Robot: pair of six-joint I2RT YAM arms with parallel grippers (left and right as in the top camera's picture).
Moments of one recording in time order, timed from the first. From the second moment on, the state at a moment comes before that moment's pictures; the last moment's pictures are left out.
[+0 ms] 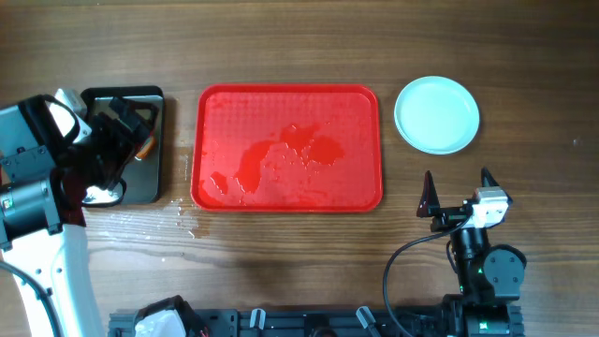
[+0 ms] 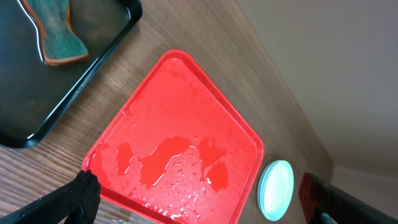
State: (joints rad) left arm 0.33 1.14 1.27 -1.02 0.44 -0.60; right arm -0.02 0.02 0.01 0.00 -0.07 -0.01
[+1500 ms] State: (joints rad) left arm 0.02 0.02 0.01 -0.06 0.17 -0.43; right arm -0.02 0.02 0.01 0.00 -0.07 -0.01
